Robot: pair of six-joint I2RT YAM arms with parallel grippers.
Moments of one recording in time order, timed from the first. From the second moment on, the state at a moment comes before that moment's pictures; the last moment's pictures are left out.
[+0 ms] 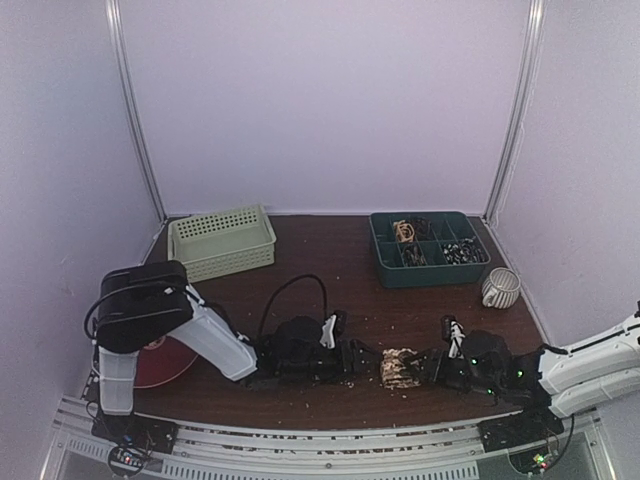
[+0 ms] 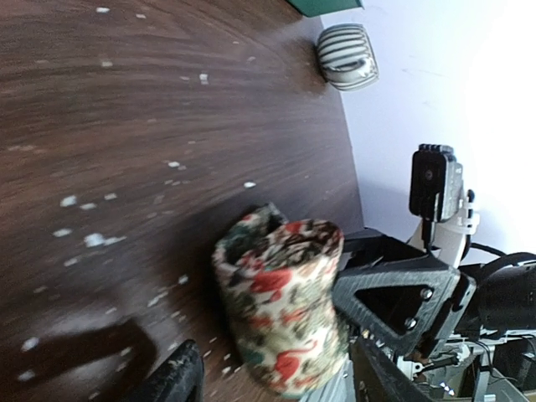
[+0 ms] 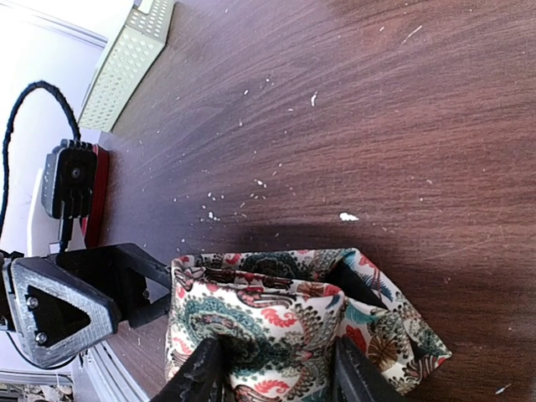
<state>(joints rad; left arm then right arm) -1.20 2.07 0.87 0.86 0.14 -1.22 1.02 1.05 0.08 0.39 0.18 1.09</state>
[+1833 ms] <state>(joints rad) -1.18 2.07 0.92 0.70 0.20 -1.11 1.01 1.19 0.20 0.34 0.09 1.04</state>
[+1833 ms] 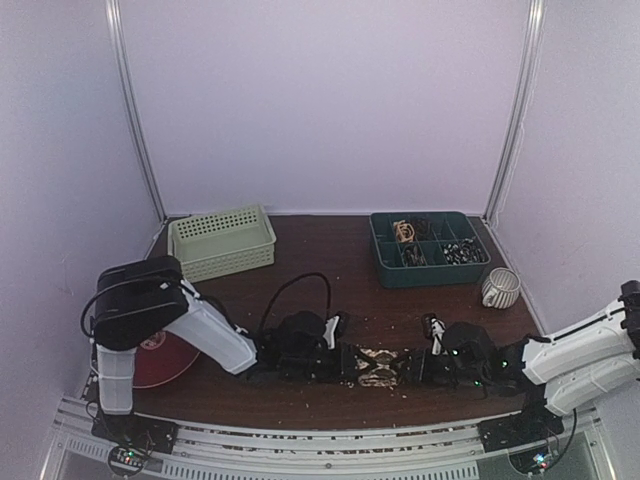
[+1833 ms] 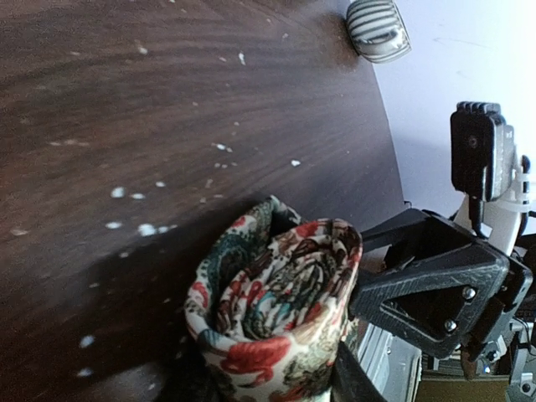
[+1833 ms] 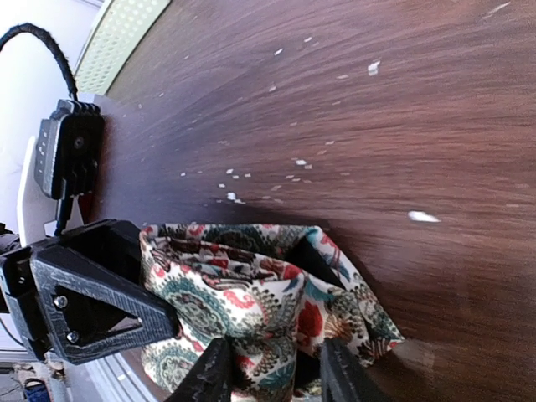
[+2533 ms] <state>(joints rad) -1.13 2.07 0.75 0.96 0.28 -1.18 1.03 1.47 0.24 0.63 0.04 1.05</state>
